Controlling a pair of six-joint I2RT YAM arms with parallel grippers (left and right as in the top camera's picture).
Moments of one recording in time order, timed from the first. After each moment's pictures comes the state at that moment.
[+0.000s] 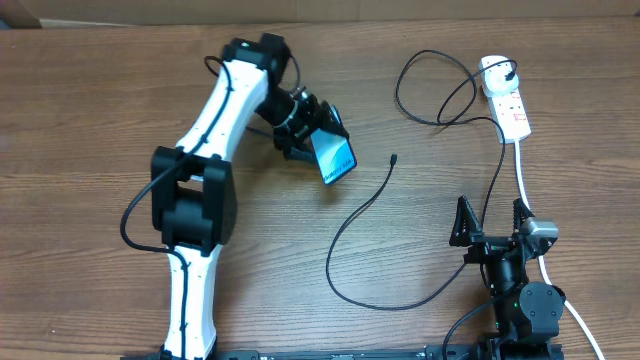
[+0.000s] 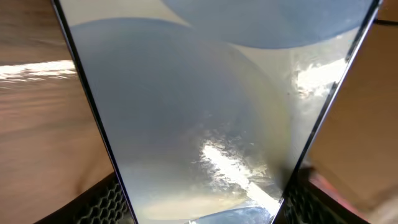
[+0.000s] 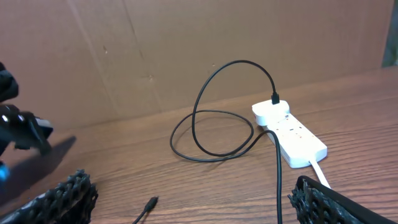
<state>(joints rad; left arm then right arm) -0.26 2.35 2.09 -1.41 0.85 -0.51 0.00 0.01 0.02 -0.03 -0.03 0.23</state>
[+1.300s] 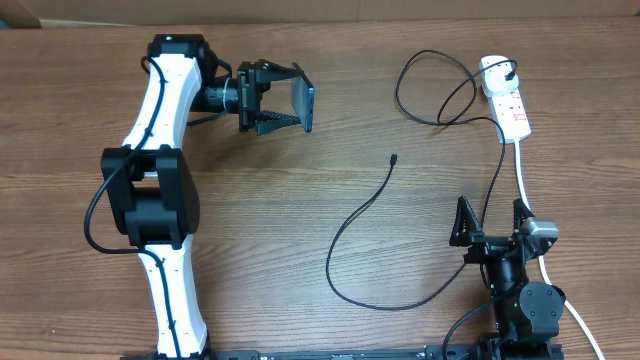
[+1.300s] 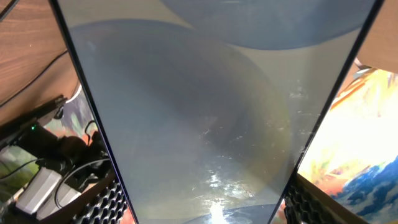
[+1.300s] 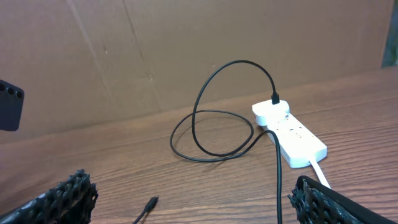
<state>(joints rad) -0.03 2.35 2.10 -1.68 1.53 -0.36 0.00 0.01 0.02 -0.03 -0.03 0.23</state>
